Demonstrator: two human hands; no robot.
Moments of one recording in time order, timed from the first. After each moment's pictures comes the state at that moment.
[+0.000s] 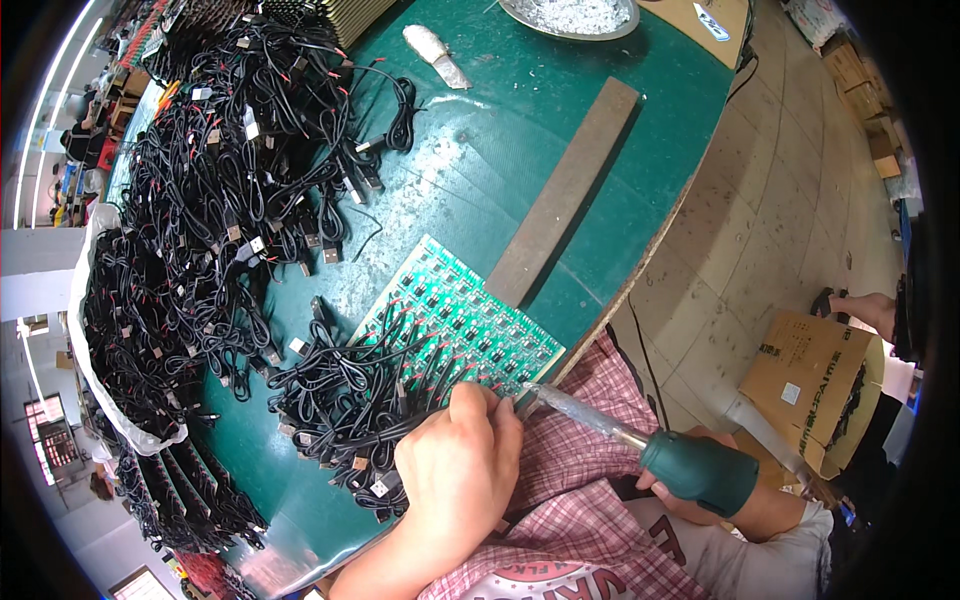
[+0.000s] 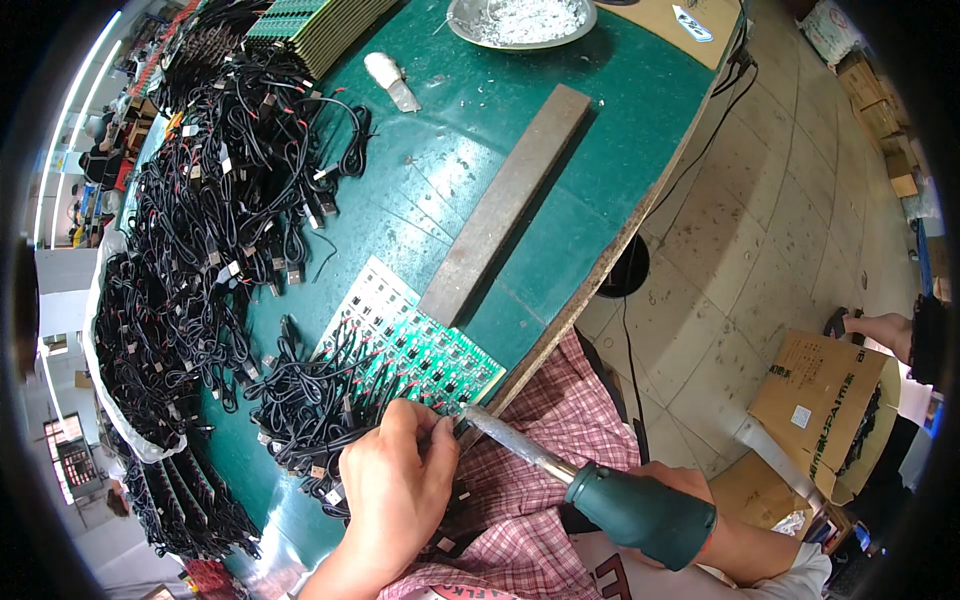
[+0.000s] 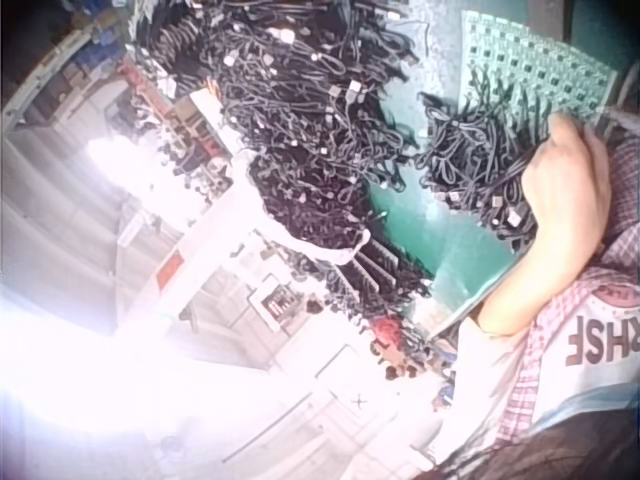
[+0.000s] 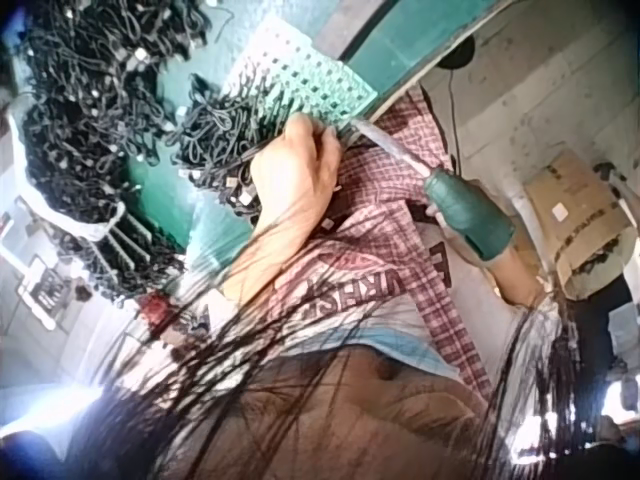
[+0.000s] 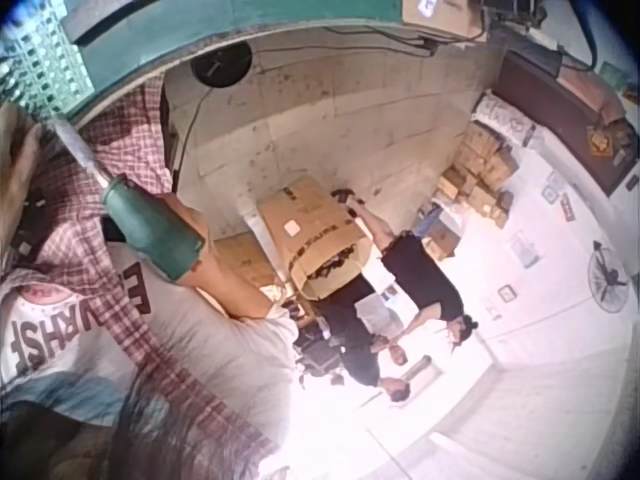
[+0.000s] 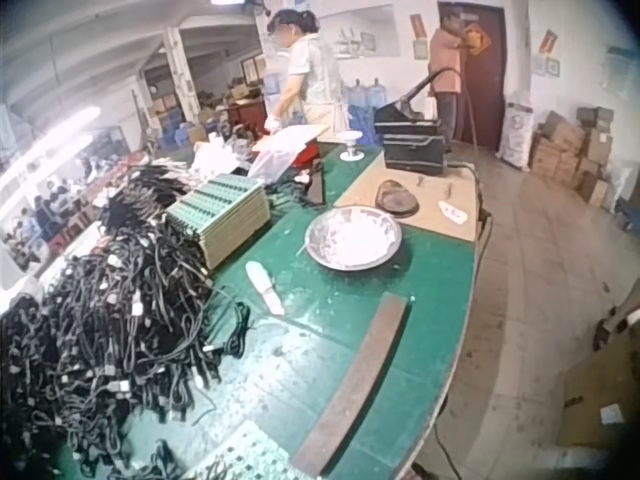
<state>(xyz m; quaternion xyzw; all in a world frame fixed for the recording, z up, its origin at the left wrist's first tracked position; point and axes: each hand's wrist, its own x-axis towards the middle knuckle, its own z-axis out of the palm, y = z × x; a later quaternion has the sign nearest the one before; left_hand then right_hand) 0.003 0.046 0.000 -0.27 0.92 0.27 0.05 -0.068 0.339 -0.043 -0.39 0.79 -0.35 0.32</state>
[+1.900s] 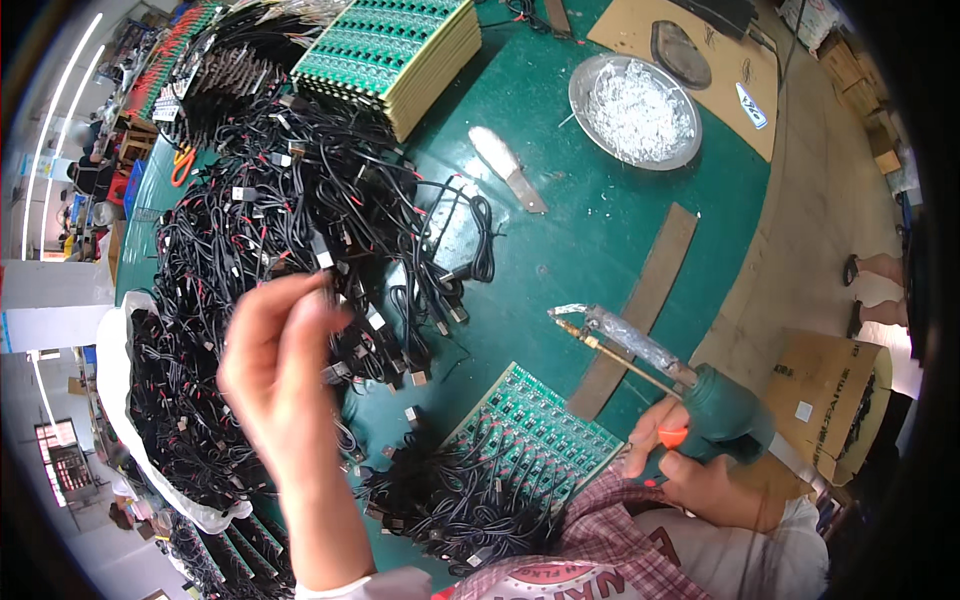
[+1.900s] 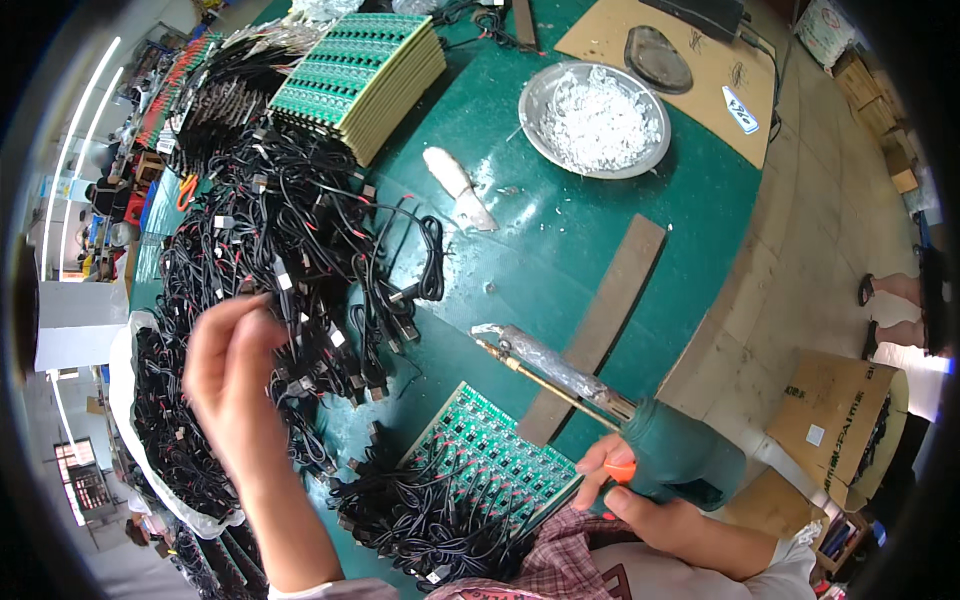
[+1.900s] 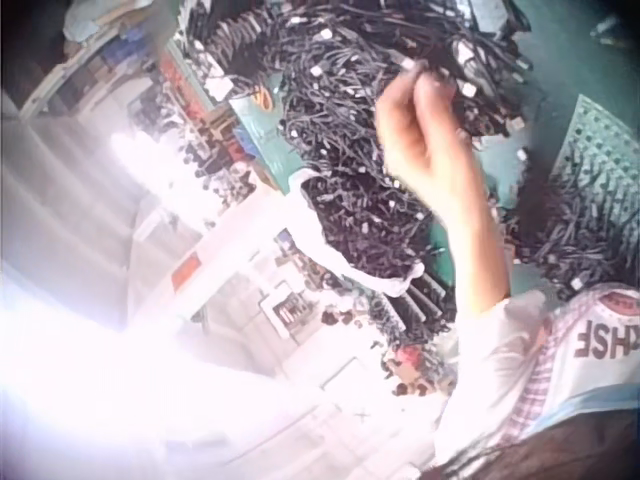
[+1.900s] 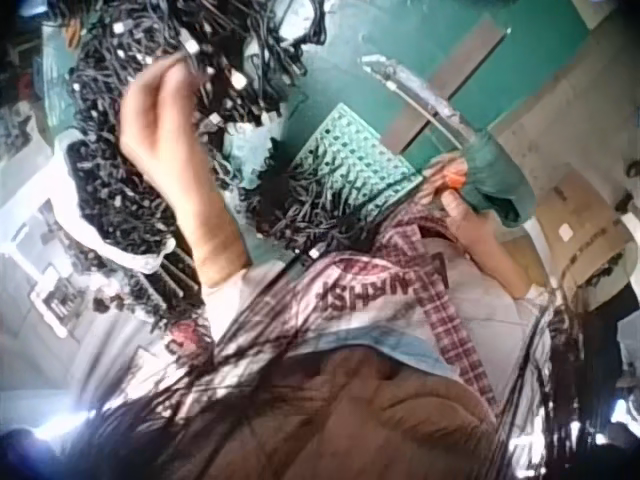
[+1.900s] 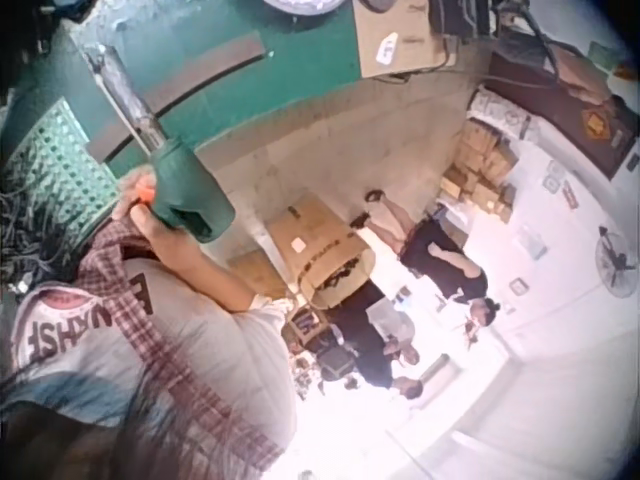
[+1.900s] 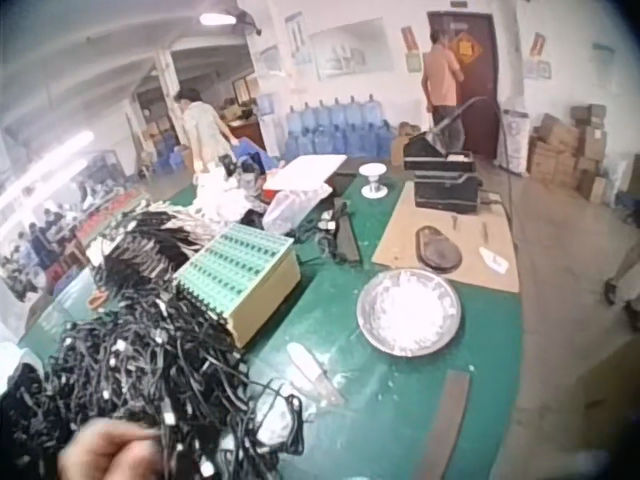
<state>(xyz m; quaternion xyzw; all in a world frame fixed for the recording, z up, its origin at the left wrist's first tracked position) -0.099 -0.145 0.040 -0.29 0.80 0.45 -0.28 -0.123 0.204 -0.038 -0.14 0.50 -0.75 0.41</state>
